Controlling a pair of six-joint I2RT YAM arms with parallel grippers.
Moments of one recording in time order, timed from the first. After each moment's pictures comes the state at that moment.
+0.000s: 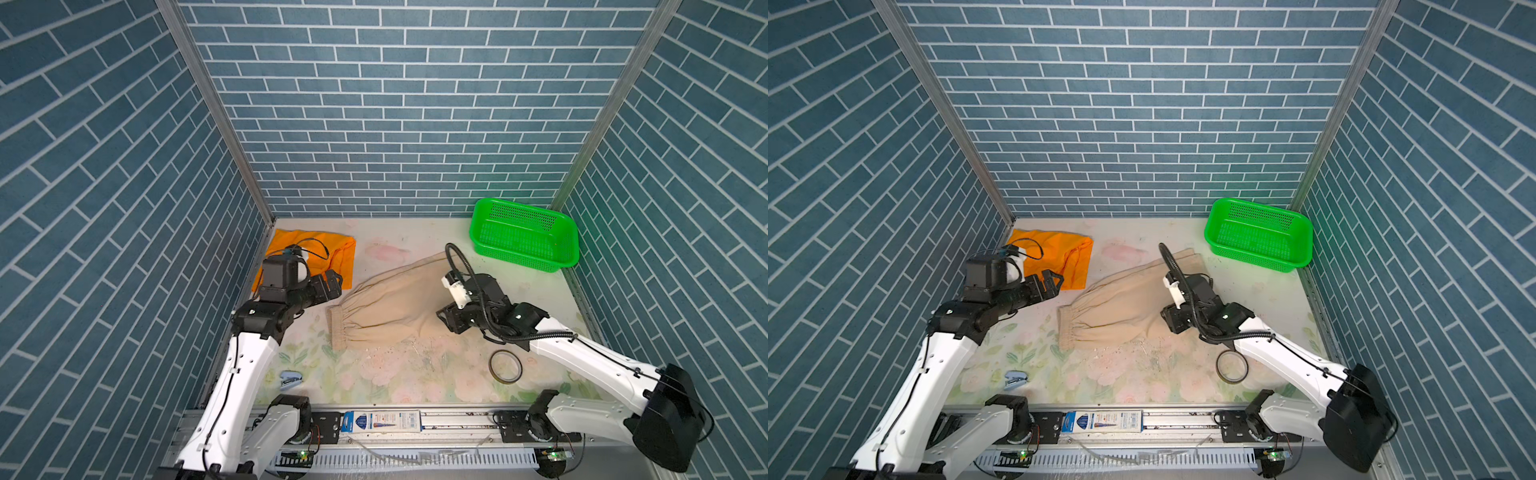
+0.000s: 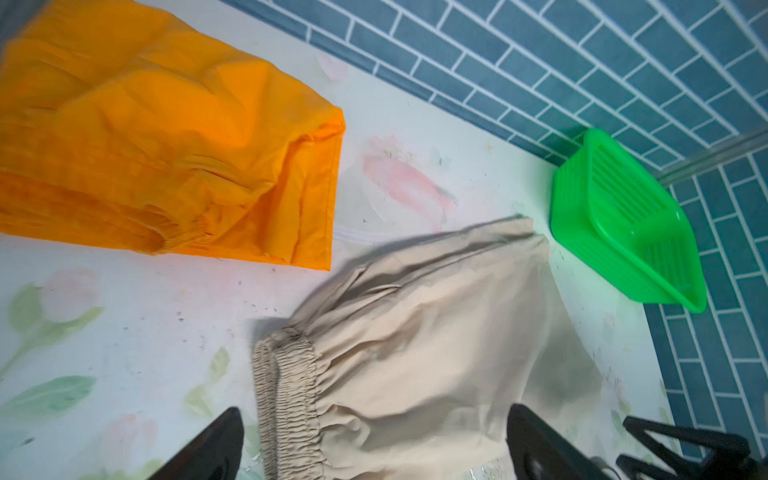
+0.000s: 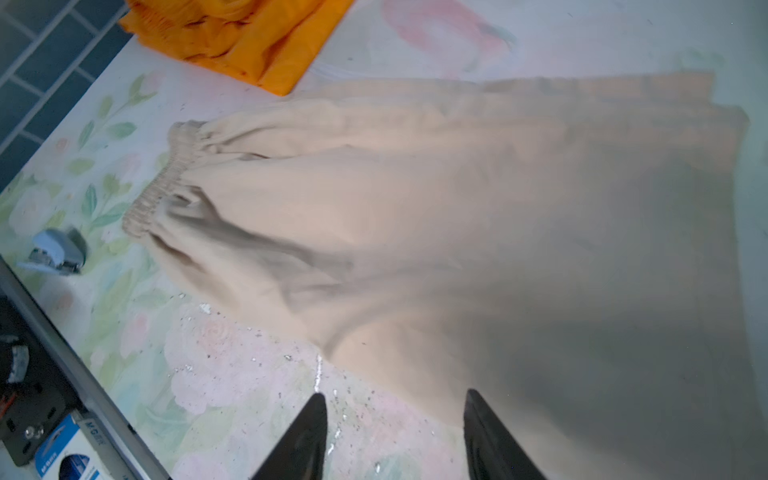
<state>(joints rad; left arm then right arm) -0.07 0.91 0.99 -0.79 0.19 -0.43 0.88 1.22 0.86 -0.40 -0.03 0.17</state>
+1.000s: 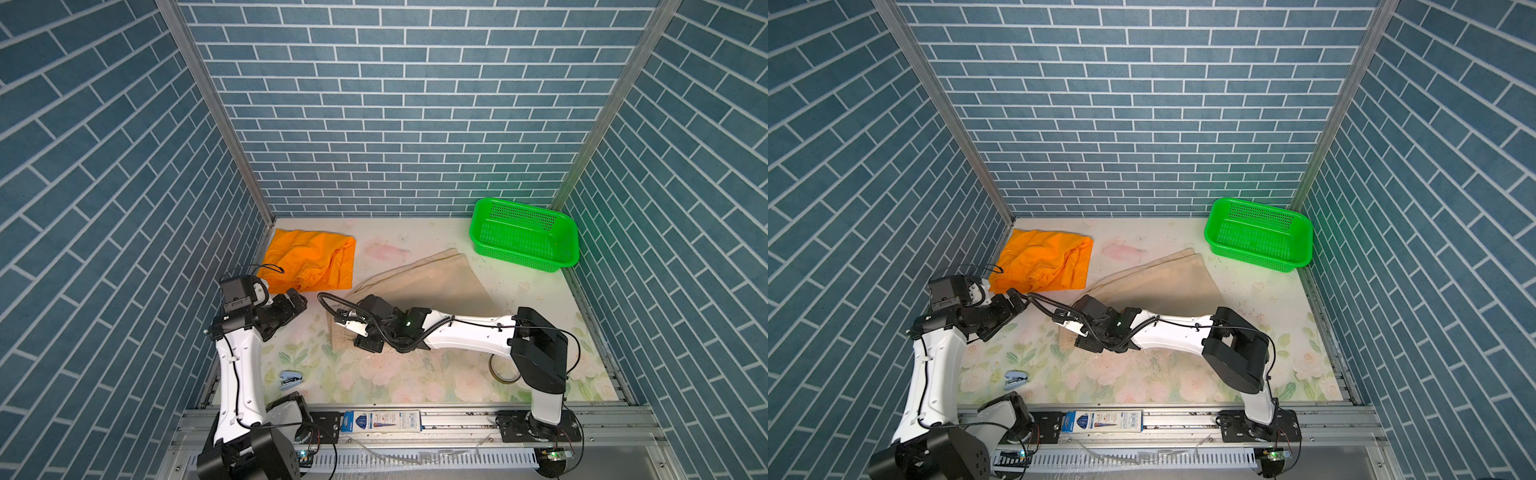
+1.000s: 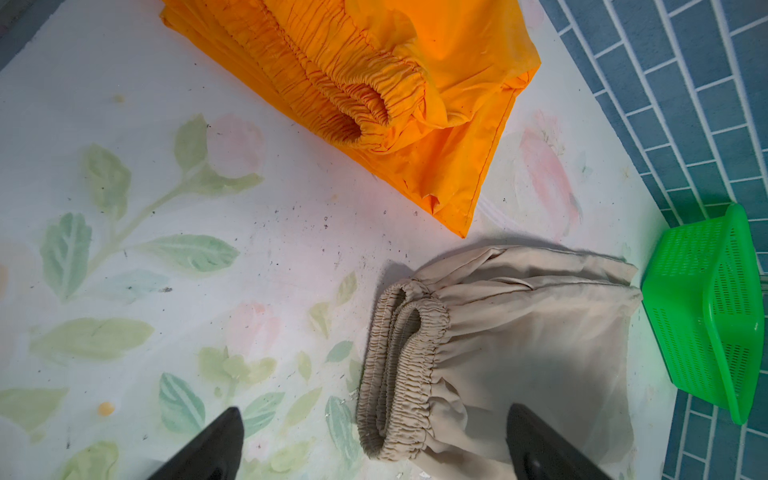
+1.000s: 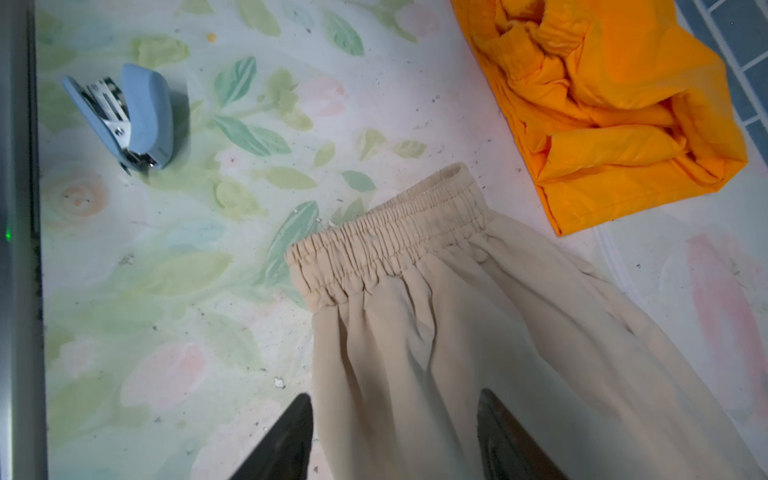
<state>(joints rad) 0.41 1.00 0.85 -0.88 0.42 -0.32 1.24 1.93 1.40 -0.29 0.07 -0.27</state>
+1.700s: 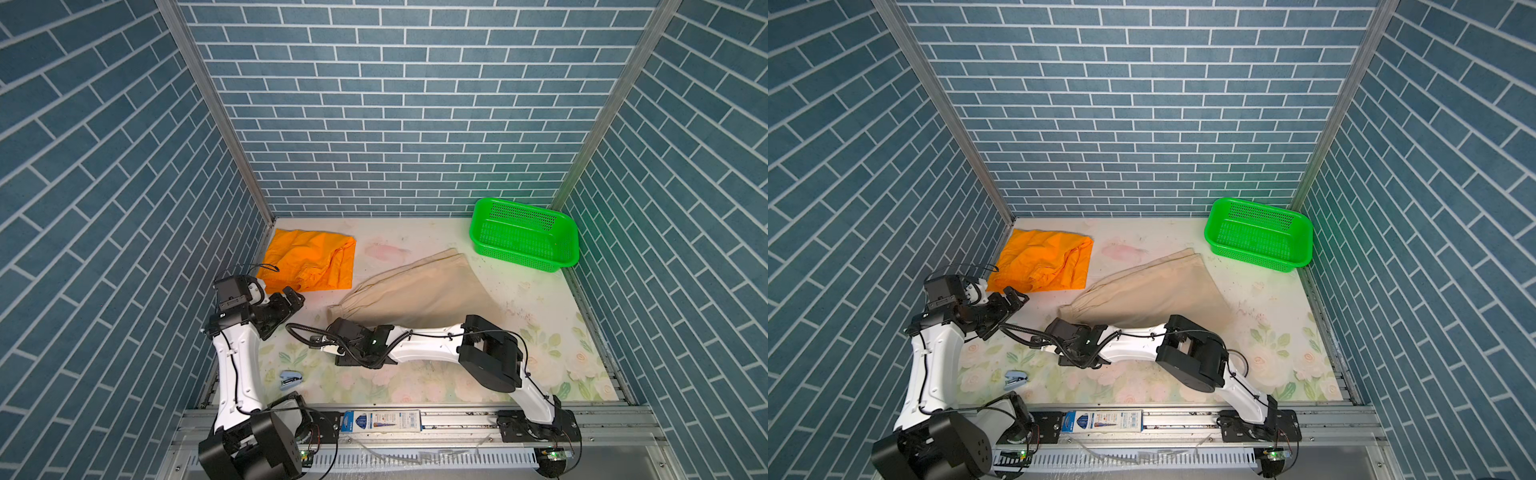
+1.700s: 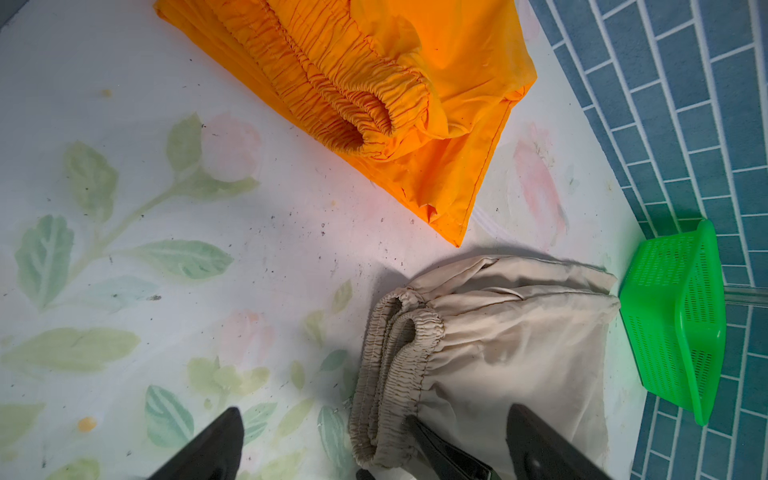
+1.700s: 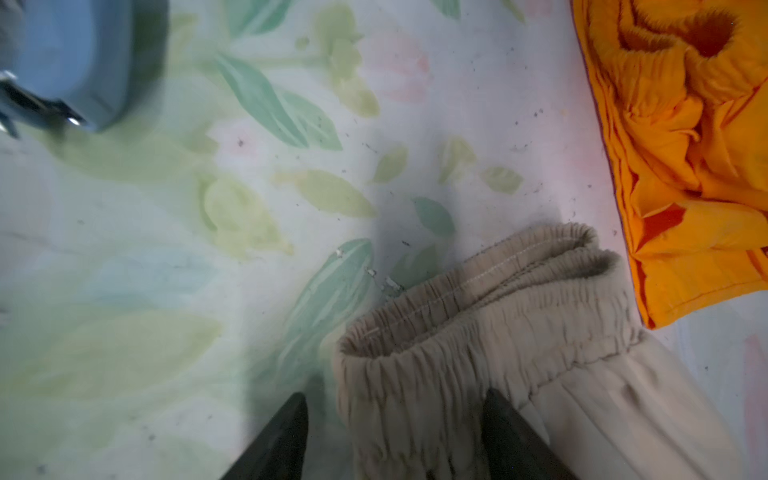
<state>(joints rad) 0.47 1.05 0.85 -0.85 0.48 -0.32 1.33 2.23 1.61 -0.26 0.21 -0.41</state>
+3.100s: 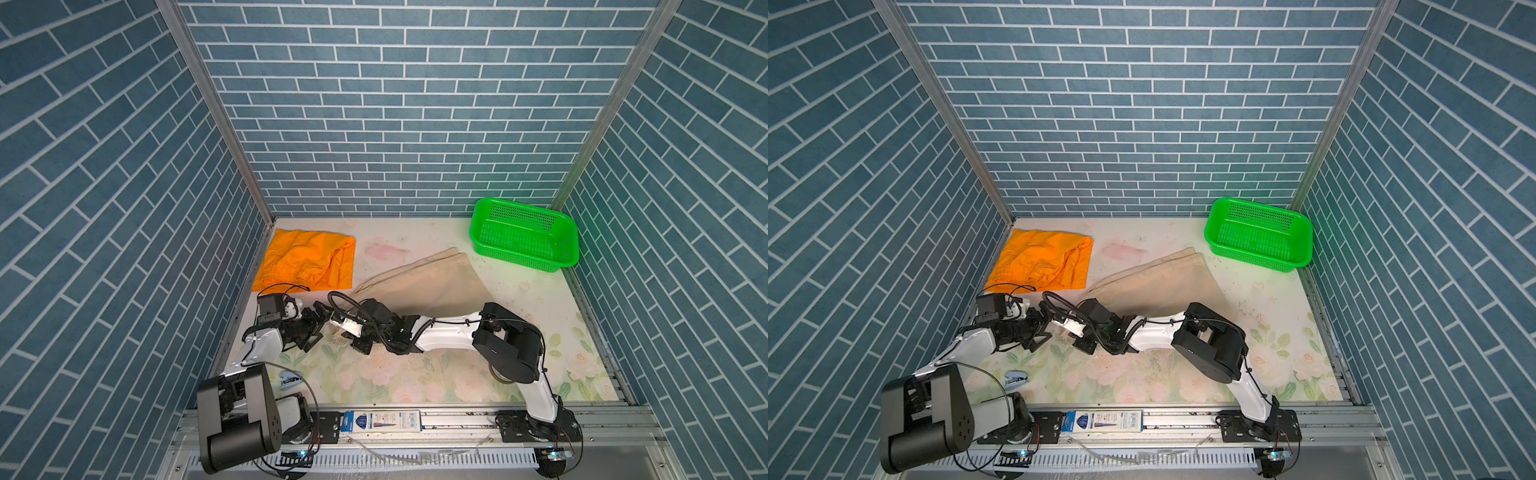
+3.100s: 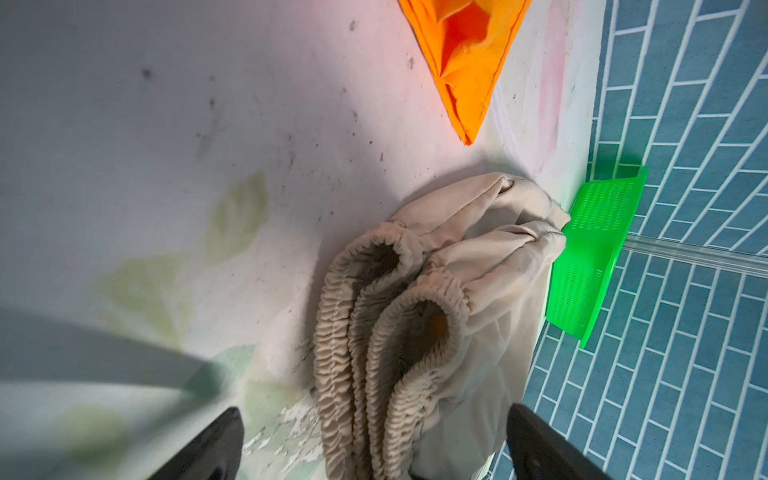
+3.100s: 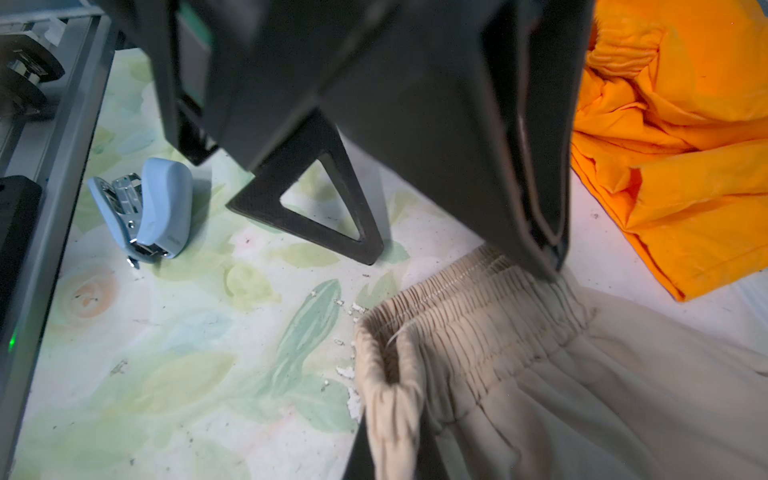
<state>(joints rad) 0.26 1.23 0.48 -0.33 0.73 -0.63 1.20 2.08 1.31 0.16 -0.13 -0.14</state>
